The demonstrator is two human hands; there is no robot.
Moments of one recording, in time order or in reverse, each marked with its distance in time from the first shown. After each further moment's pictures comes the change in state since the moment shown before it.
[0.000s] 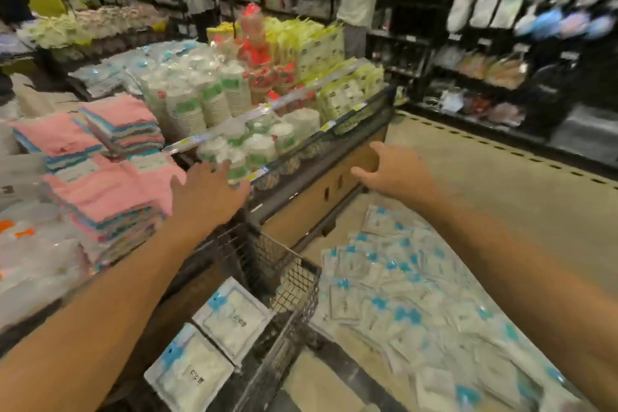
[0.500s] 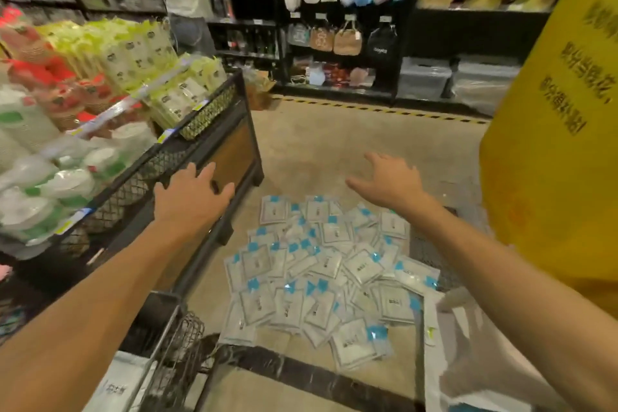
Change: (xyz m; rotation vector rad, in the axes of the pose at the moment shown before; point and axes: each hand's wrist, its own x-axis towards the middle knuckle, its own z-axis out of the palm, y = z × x) left_hand -0.029 0.329 0.053 0.005 -0.124 0.421; right_hand -0.131 0.336 -0.031 0.052 0.052 0.438
